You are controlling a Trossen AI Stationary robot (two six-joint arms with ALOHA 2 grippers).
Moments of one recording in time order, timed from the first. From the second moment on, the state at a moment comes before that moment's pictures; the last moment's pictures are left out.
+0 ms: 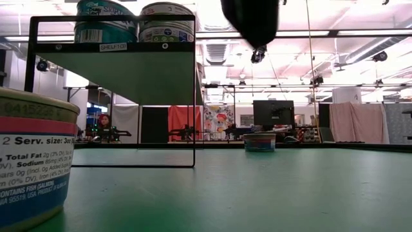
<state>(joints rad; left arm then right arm) -1.19 1.95 1.60 -1.30 -0.44 -1.16 0.64 2.15 1.57 0.00 0.55 0.77</state>
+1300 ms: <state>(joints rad) -1.00 1.67 1.35 -0.68 -0.47 -0.97 0.64 2.04 1.65 -0.66 0.53 0.53</state>
